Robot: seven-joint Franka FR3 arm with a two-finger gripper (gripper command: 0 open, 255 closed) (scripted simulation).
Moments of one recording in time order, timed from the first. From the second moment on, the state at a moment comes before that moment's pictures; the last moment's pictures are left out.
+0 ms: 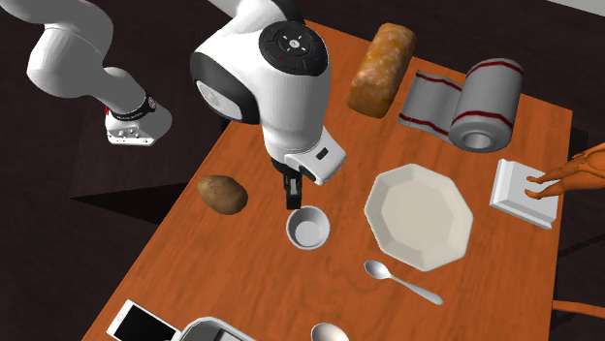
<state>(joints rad) -0.22 0.23 -0.46 -1.83 0.00 2.04 -0.60</state>
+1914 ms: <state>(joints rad) -0.31 0.46 -0.45 -1.68 0.12 2.11 -0.69</state>
